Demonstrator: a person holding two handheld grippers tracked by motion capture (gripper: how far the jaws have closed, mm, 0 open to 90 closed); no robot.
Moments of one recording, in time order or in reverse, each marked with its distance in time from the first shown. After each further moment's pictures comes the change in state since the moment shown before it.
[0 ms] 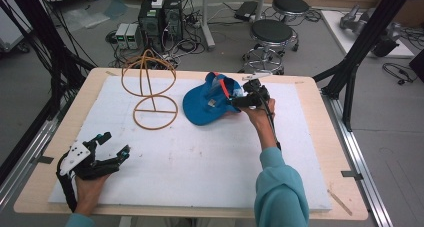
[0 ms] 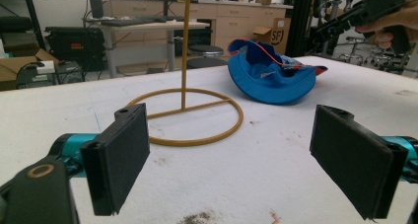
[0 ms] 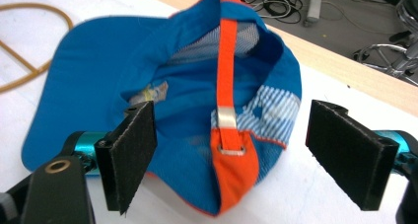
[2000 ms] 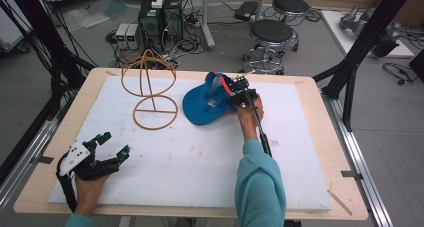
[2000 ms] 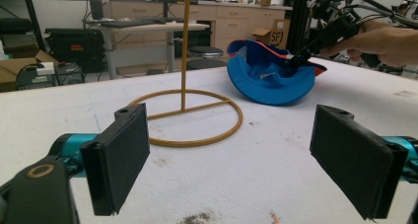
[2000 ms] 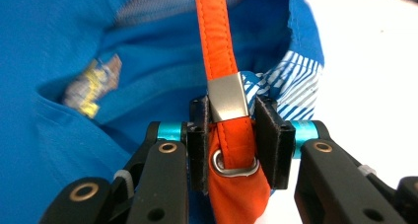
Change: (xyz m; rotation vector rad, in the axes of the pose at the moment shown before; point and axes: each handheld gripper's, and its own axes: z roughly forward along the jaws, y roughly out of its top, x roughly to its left) left arm 0.000 0.000 0.000 -0.005 -0.002 -0.001; right arm 0.003 0.002 0.058 0.219 -0.098 0.088
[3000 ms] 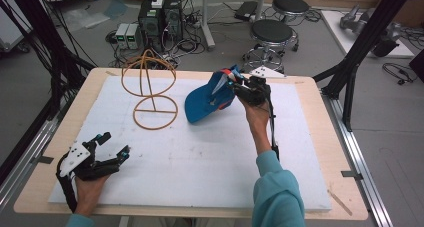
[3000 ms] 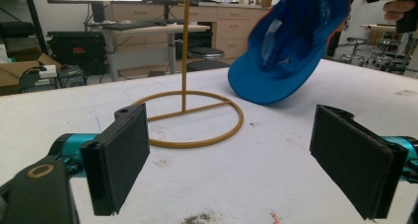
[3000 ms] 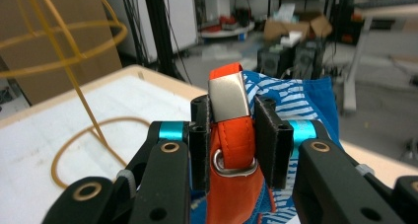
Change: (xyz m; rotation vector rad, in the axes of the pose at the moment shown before) left arm -0.001 0.000 -0.001 -0.007 0.005 0.013; right arm 0.007 -0.010 -0.103 -0.611 0.284 -0.028
